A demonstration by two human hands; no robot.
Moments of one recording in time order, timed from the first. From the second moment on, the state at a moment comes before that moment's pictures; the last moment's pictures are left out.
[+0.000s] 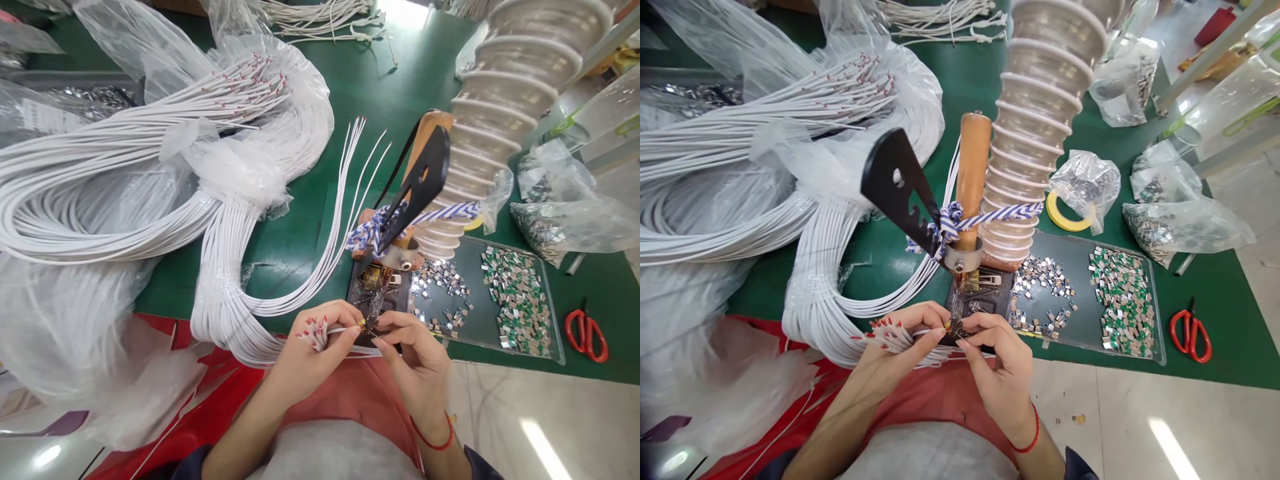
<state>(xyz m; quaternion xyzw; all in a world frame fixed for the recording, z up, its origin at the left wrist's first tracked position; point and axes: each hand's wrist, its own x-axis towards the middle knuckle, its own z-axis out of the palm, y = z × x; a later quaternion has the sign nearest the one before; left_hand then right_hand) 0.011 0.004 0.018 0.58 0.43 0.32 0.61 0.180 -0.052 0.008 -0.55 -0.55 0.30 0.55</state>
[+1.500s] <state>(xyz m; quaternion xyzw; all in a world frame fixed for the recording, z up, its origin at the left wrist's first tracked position) 0.014 -0.019 0.006 0.61 0.41 0.32 0.59 0.193 -0.064 0.004 -0.54 -0.56 0.34 0.53</state>
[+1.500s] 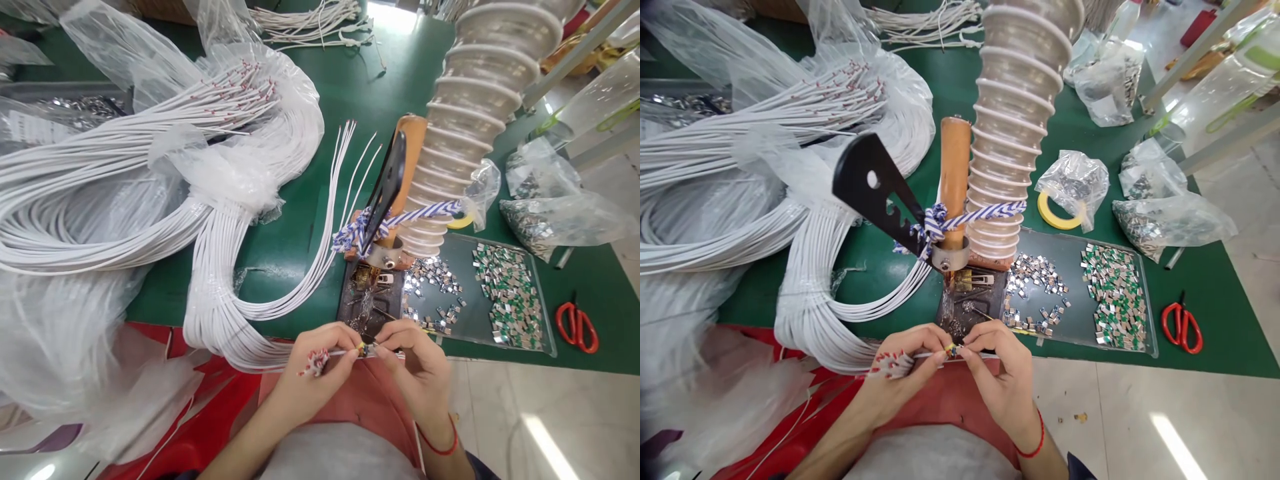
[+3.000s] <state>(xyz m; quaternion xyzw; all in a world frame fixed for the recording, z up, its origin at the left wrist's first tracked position) 0.020 -0.038 -0.005 0.50 0.27 0.17 0.81 0.204 -0.066 0.026 -0.48 -0.67 0.40 0.40</state>
